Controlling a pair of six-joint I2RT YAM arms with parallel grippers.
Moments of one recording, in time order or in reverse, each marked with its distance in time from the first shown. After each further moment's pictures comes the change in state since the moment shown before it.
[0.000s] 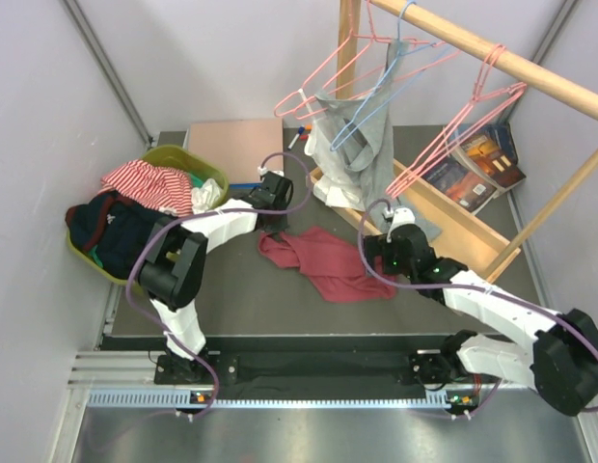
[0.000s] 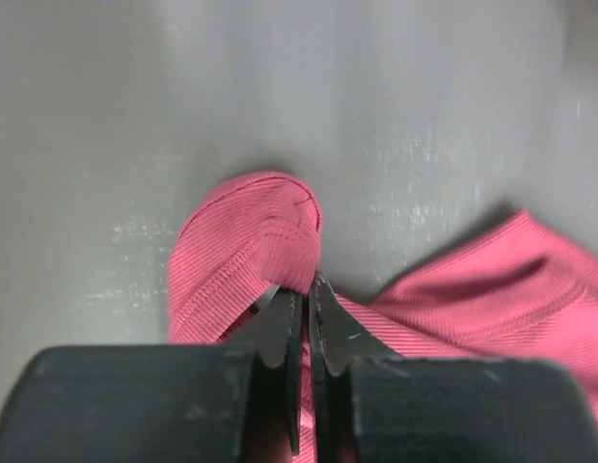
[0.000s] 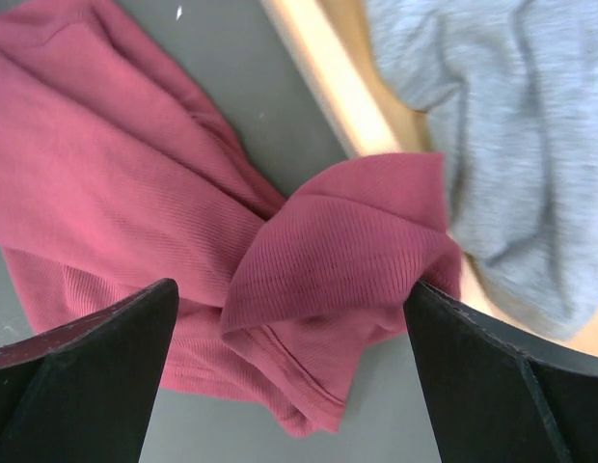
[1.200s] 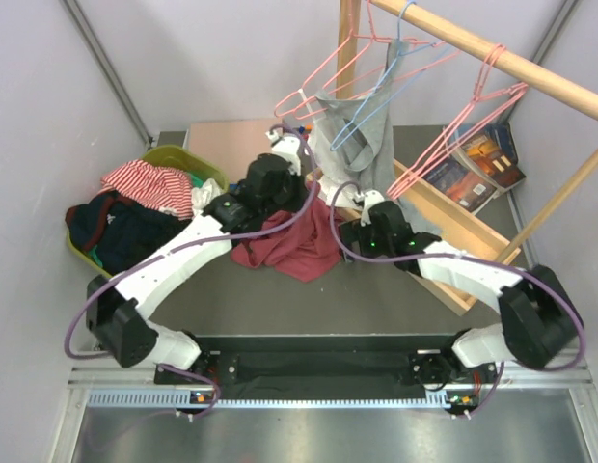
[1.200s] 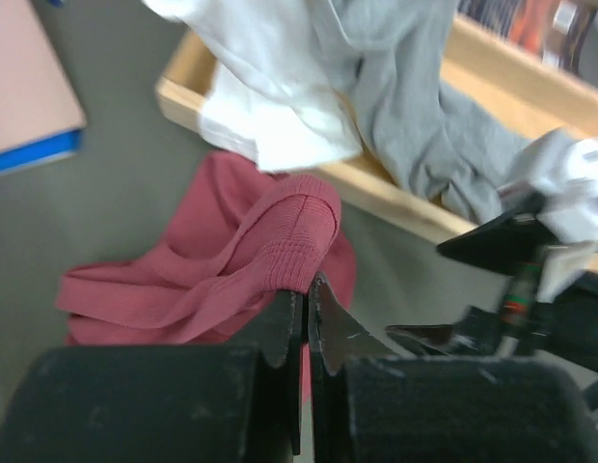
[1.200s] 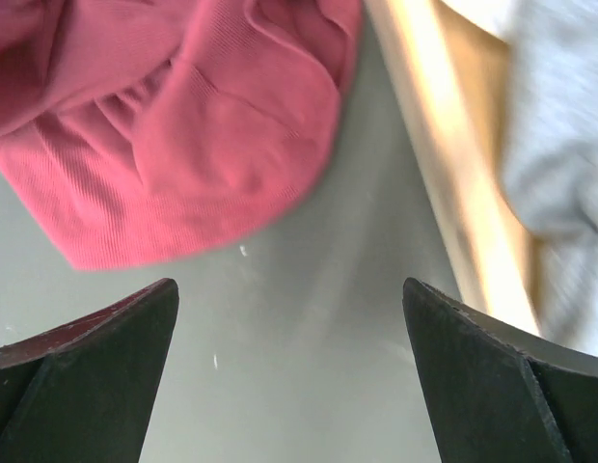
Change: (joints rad) left arm -0.191 -0.421 0.100 0.021 0.036 0.136; right arm 0.023 0.323 0.237 0.064 -0.178 -0.089
